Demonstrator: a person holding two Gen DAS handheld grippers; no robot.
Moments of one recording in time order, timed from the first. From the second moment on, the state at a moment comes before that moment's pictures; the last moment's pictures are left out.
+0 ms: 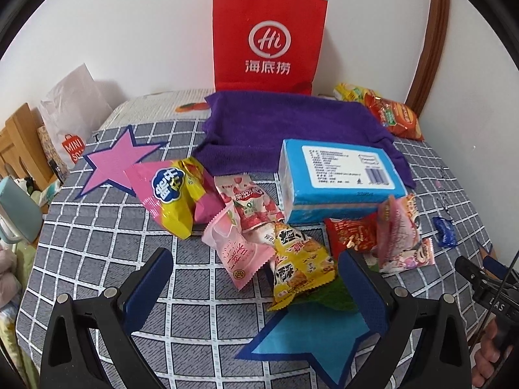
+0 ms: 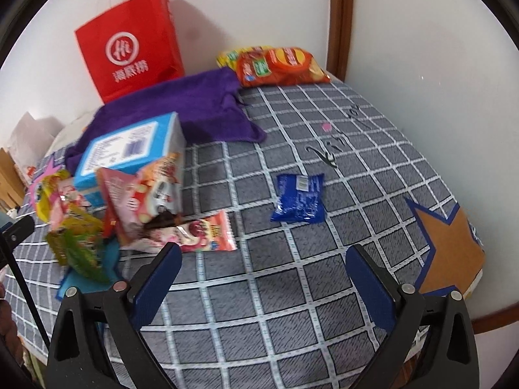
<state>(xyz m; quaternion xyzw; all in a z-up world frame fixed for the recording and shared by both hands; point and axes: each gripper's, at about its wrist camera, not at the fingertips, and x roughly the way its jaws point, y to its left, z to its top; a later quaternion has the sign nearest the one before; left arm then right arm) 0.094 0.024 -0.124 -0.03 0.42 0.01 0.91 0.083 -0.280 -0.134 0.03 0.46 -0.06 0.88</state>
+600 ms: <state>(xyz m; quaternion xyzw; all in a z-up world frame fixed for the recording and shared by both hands) 0.118 0.032 -0.138 -0.04 0.44 0.01 0.90 0.123 -0.324 -0.168 0.04 0.46 -0.11 0.88</state>
